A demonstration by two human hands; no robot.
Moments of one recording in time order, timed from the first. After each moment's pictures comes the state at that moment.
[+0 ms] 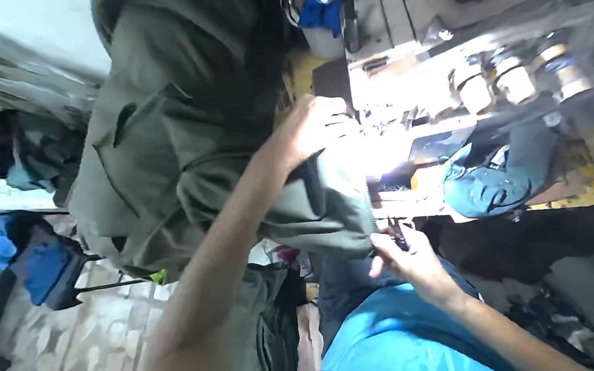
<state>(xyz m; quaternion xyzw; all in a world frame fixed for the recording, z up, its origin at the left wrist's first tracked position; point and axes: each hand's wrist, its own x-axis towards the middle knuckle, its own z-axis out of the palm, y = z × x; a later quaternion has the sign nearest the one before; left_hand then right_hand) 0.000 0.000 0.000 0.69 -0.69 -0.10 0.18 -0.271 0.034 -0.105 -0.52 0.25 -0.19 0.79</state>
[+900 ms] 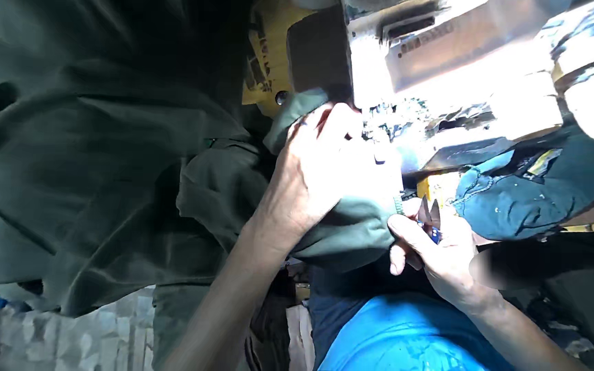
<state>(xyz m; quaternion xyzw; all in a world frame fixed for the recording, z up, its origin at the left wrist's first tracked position) -0.047 0.026 -0.033 0.73 -0.64 0.00 0.25 -0.245 -0.018 -0.100 -0.54 0.24 -0.28 0.76</state>
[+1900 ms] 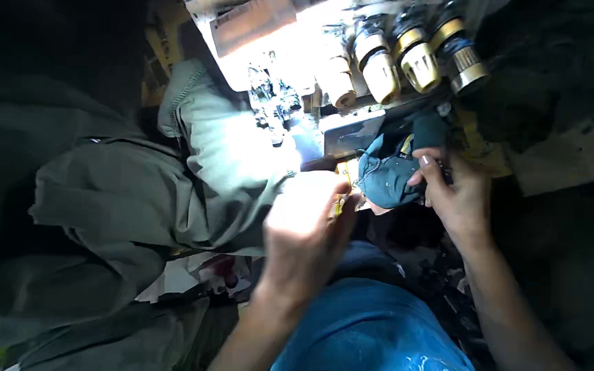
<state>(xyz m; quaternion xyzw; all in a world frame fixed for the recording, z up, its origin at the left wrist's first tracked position) -0.163 0.045 -0.063 0.69 -0.60 0.02 0.40 -0.354 -0.094 -0.103 -0.78 0.48 -0.28 0.30</state>
